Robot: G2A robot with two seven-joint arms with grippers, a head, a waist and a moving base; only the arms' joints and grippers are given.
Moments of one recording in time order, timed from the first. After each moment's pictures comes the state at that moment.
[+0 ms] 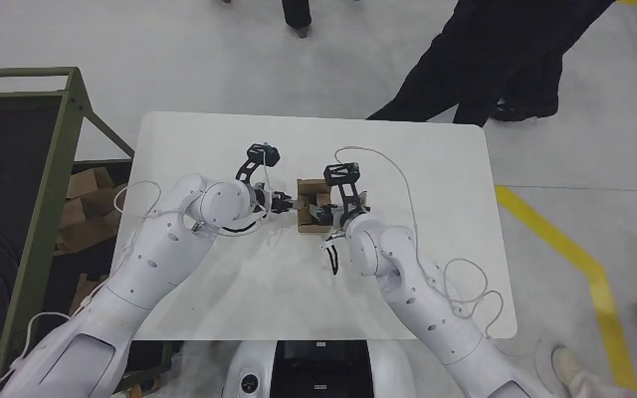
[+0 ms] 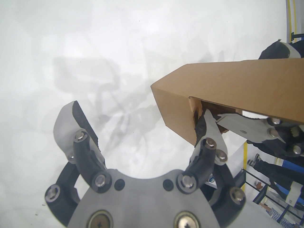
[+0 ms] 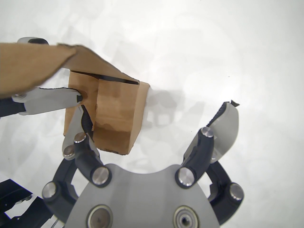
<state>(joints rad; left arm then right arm) 0.96 -1.01 -0.97 -1.53 0.58 0.11 -1.01 -1.11 -1.47 0.88 -1.59 -1.16 0.41 0.83</state>
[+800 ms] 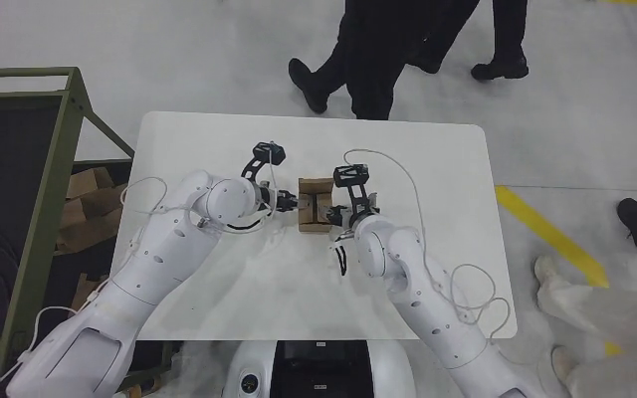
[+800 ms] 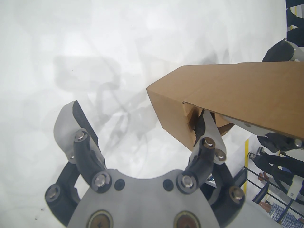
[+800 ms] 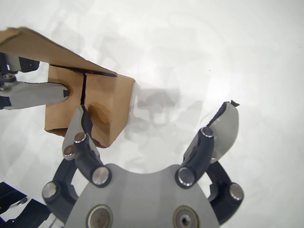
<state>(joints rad) 0.93 -1.03 -0.95 -1.51 0.59 0.10 -1.02 -1.14 -1.47 0.92 -1.60 -1.23 0.38 0.87</state>
